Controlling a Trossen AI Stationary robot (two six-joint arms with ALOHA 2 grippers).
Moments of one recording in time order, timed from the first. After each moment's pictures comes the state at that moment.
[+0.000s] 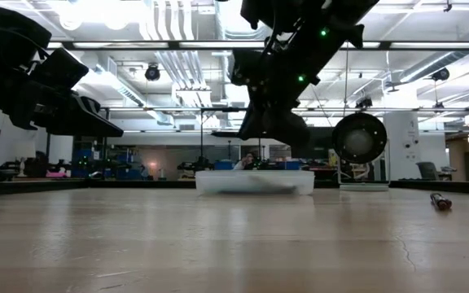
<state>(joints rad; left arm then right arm) -0.04 0.63 0.01 0.32 -0.24 0.06 0.11 1.86 1.17 -0.19 0.68 -0.51</state>
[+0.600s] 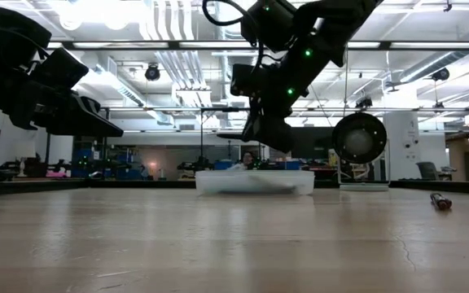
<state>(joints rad) -0.04 0.63 0.01 0.32 -0.24 0.06 -0.01 1.86 1.14 -0.09 0.70 -0.52</state>
